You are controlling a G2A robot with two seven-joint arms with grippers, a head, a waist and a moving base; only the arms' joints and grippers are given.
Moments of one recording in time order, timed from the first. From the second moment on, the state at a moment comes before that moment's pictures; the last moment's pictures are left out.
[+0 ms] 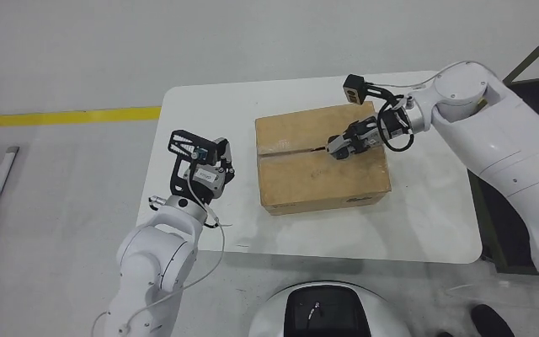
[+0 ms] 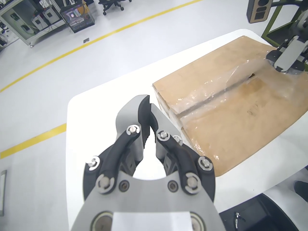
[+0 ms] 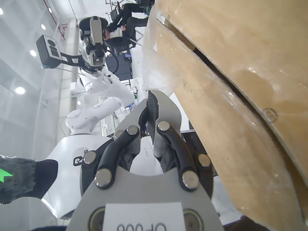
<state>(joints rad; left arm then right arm) 1.11 -1.16 -1.34 -2.12 1.29 -0.13 -0.66 -0.21 -1.09 0.74 -0.91 0.58 0.02 1.47</state>
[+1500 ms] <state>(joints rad) 0.86 -1.24 -1.01 -1.81 1.36 -0.19 -0.63 -0.13 -1.13 0.68 -0.80 0.49 0.18 1.54</state>
